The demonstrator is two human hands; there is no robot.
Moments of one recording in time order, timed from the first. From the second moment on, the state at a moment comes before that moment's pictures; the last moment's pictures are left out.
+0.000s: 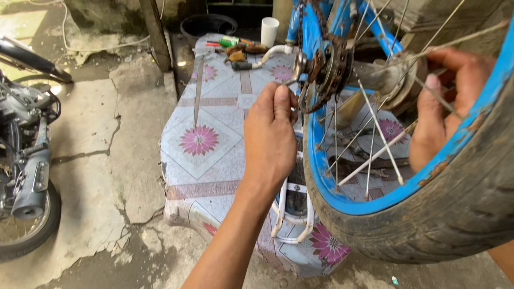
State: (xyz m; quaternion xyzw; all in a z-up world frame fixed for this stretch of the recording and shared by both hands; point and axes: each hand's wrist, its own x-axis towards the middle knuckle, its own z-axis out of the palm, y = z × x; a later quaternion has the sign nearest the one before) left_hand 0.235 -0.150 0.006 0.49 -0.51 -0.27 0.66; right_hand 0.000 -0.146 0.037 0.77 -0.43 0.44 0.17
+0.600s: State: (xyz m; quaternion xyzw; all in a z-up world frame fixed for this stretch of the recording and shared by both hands) left_hand 0.235 -0.148 0.014 0.47 -0.52 -0.32 0.64; right_hand -0.009 -0.152 0.051 0.77 -0.46 0.39 0.18
